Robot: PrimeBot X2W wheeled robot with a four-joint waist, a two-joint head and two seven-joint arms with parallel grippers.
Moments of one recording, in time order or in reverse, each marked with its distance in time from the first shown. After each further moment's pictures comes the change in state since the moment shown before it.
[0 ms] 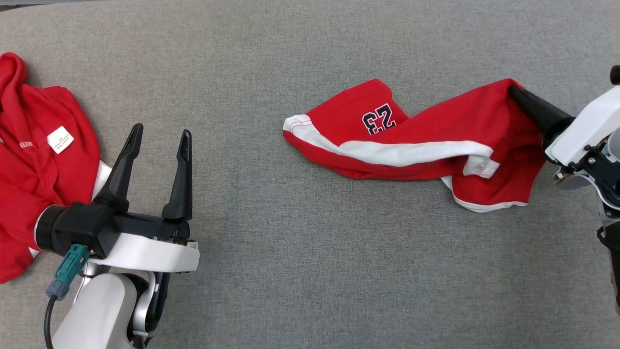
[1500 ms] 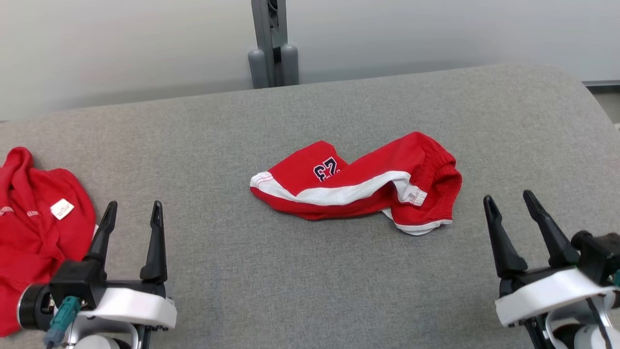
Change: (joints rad) left arm 0.209 0.041 0.042 0.024 -0.018 0.092 0.030; right arm 0.617 0.178 0.002 -0.441 -0.617 0.000 -0.606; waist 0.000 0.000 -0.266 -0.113
